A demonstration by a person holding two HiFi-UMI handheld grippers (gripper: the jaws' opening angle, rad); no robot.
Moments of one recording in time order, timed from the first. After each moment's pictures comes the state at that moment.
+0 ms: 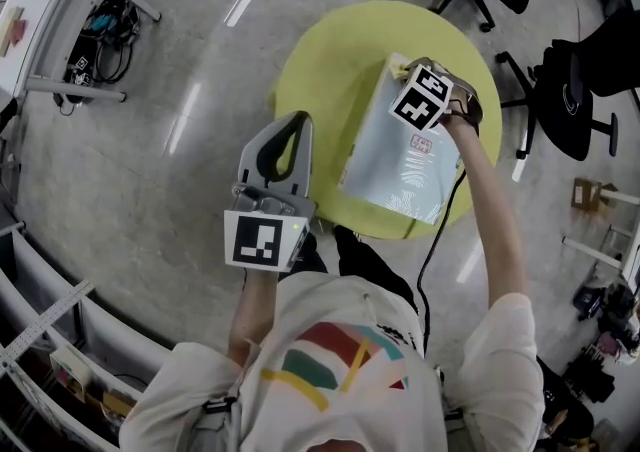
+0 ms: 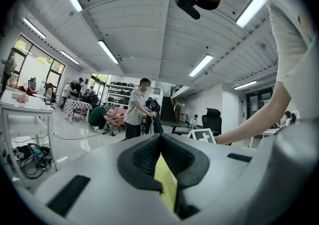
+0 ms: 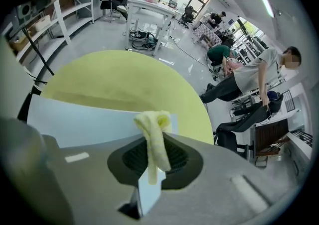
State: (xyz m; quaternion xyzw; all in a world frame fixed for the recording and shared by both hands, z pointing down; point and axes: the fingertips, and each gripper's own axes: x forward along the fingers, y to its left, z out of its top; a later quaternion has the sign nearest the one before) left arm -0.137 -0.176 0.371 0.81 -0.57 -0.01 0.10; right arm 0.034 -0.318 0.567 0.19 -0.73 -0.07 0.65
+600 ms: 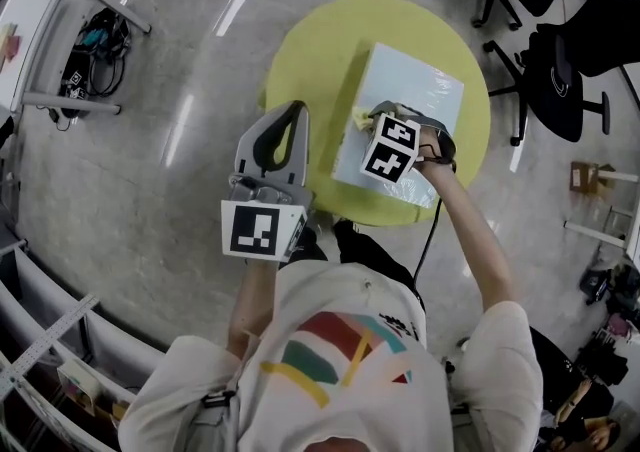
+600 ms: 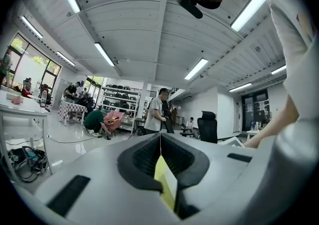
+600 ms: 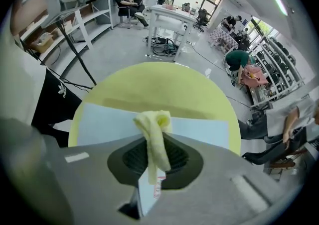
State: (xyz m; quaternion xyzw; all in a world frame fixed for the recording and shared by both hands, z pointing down) left arm -0.126 -0.169 0.353 0.83 -0.56 -0.02 0.08; right arm 0.001 -0.178 0.567 0.10 -0.75 -0.04 0.65
